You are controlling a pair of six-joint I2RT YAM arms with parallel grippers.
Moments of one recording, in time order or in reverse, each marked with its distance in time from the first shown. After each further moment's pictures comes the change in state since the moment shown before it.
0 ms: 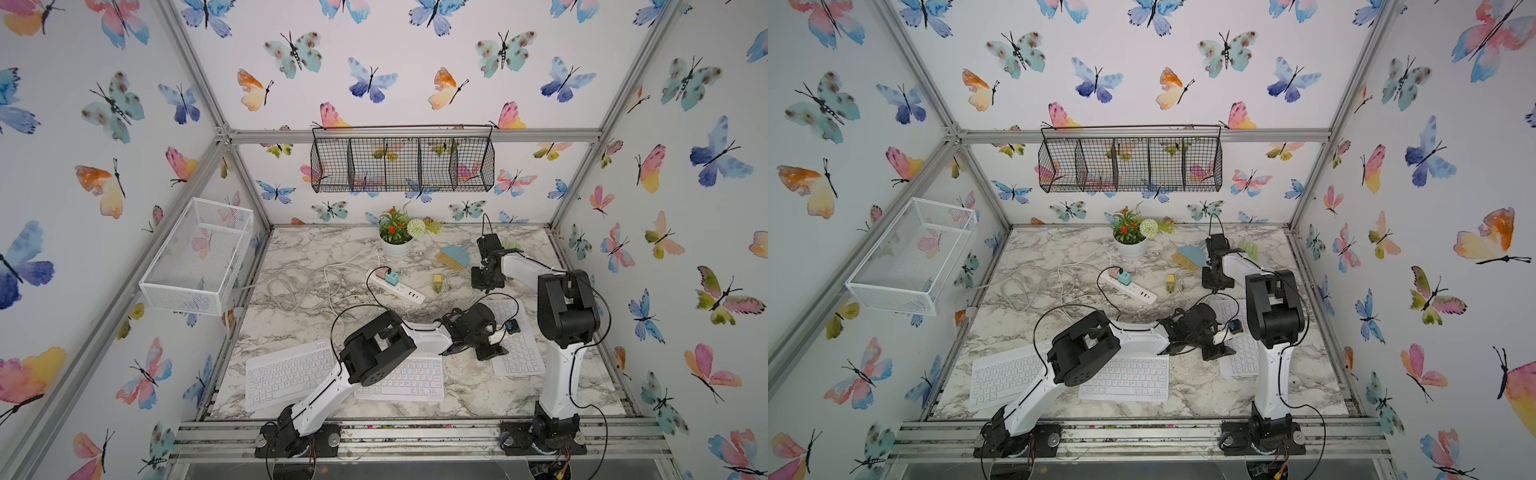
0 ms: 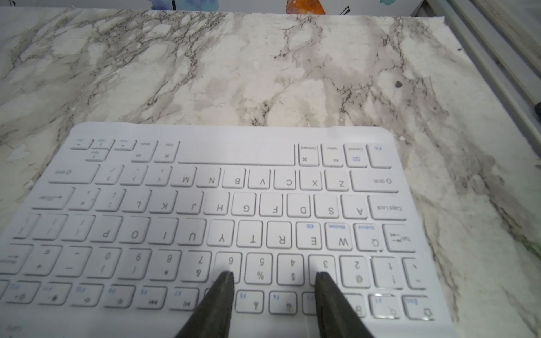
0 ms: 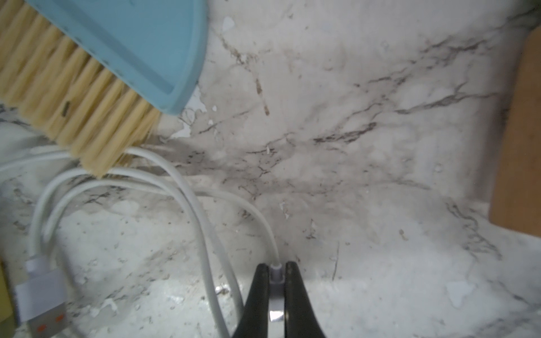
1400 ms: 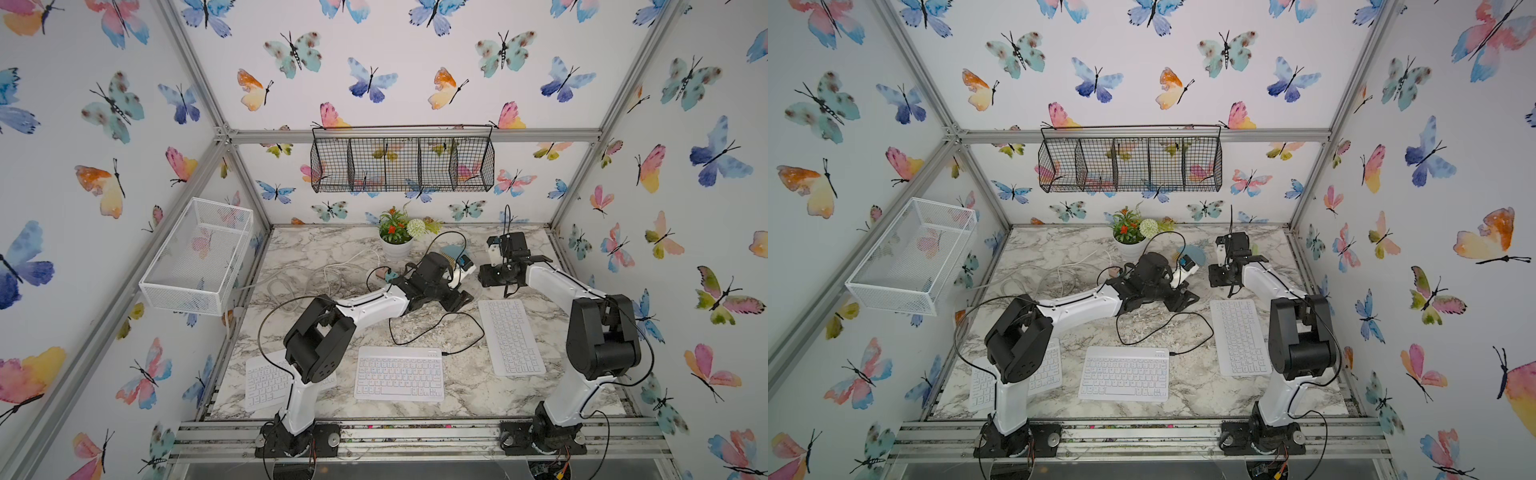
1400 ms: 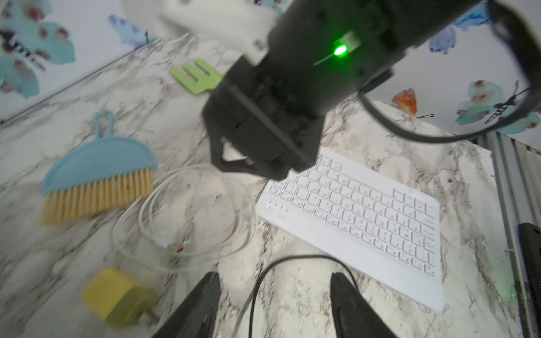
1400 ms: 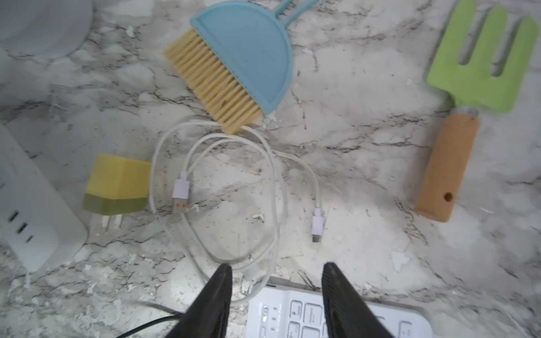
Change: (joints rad) left arm 0.296 -0.420 -0.179 -0.204 -0.037 -0.241; right arm -0.049 -0.327 -0.251 0.169 -0.246 -0.253
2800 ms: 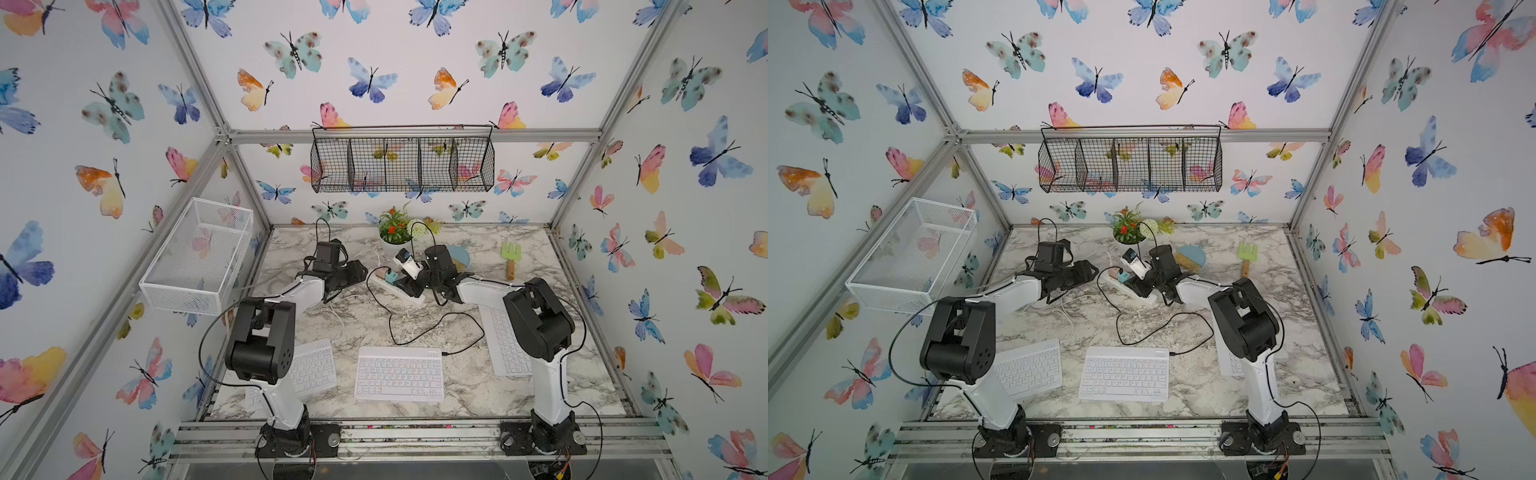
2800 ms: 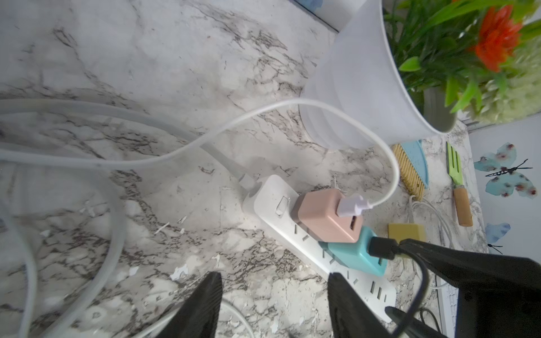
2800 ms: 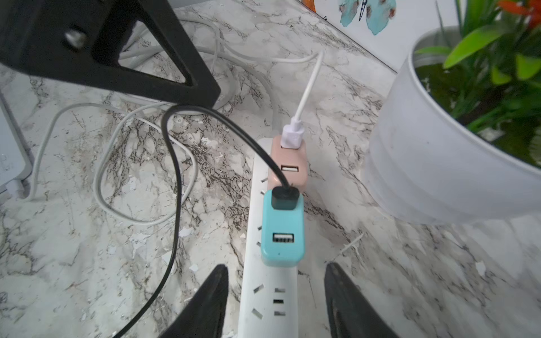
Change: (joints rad) left arm 0.623 -0.153 -0.284 -0.055 0.010 -0.506; right arm 0.436 0.328 0.130 0.584 -0.237 -0.308
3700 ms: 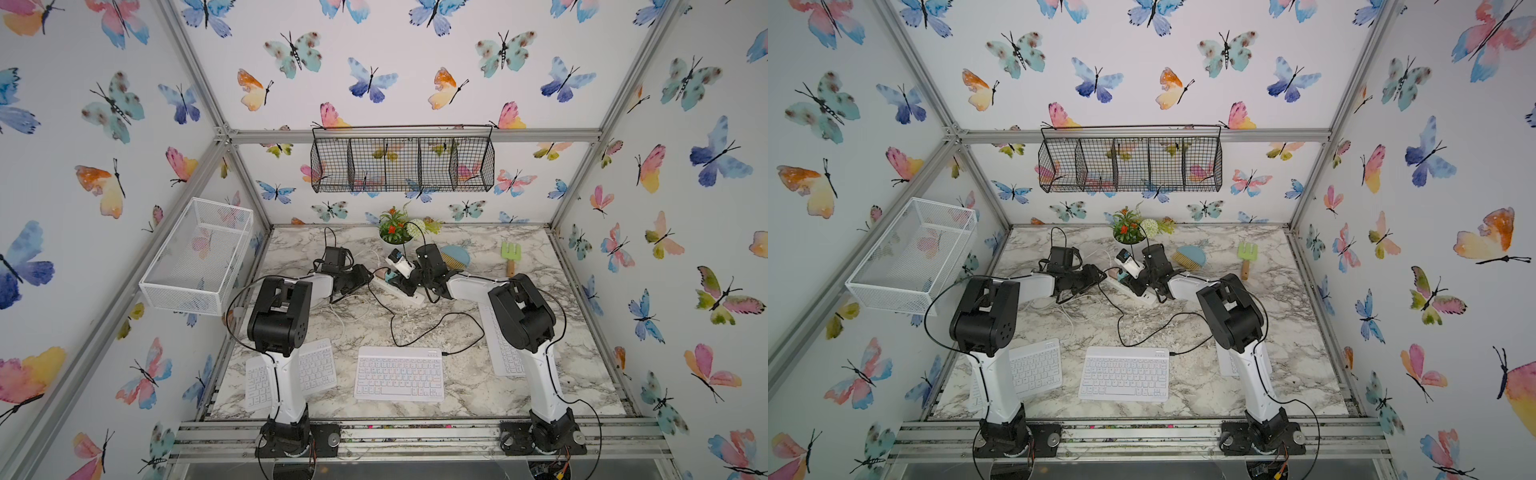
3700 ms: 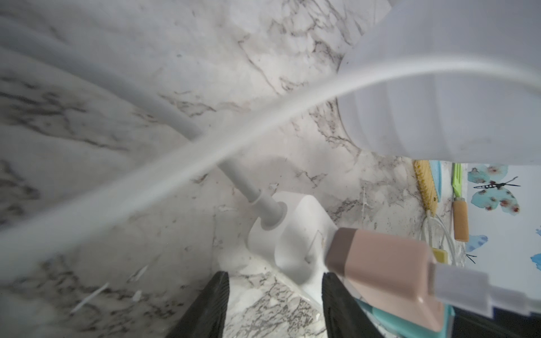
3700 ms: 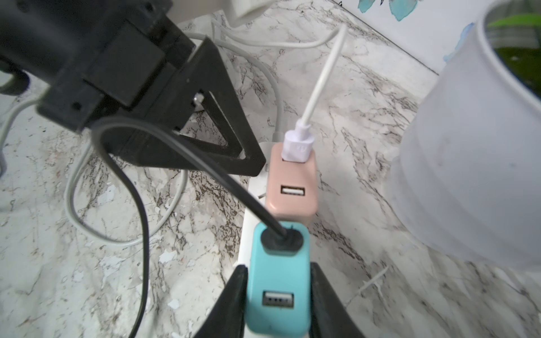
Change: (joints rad) left arm -0.005 0.219 0.063 0.104 0.089 -0.117; right arm 0.019 0.132 0.134 -0.034 -0.027 0.008
